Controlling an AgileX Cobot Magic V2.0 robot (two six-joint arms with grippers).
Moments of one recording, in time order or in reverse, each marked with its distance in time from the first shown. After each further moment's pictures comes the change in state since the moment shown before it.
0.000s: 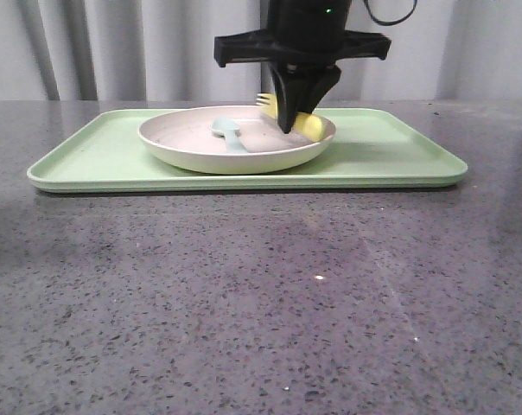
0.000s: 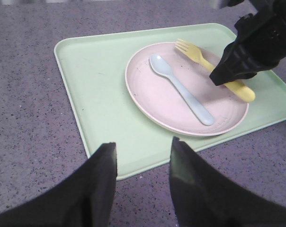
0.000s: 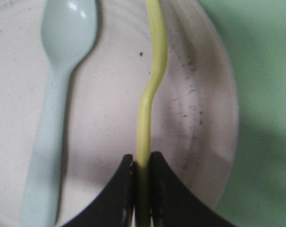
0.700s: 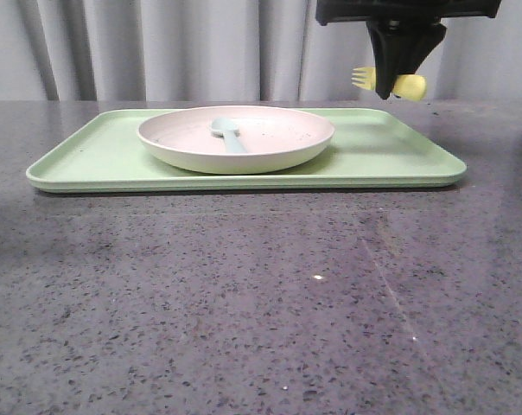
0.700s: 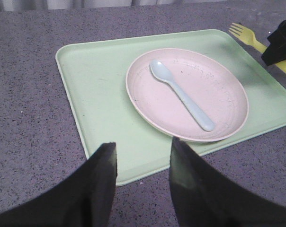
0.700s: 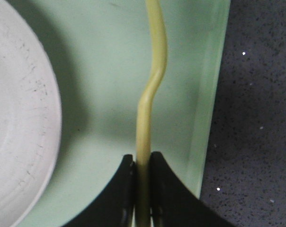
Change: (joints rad) left arm 0.000 0.000 0.000 0.000 -0.018 0.000; right arm -0.170 -0.076 0.008 -0.018 0.135 0.000
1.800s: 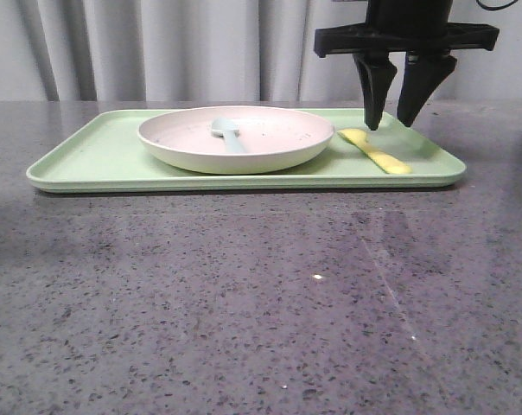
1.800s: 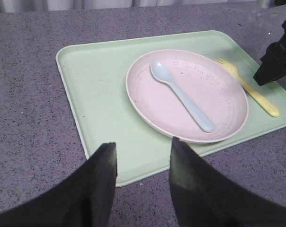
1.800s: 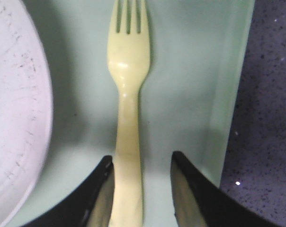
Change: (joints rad) left arm 0.000 0.000 0.000 0.000 -0.006 0.000; right arm 0.000 -0.002 0.087 0.023 -0.036 0.005
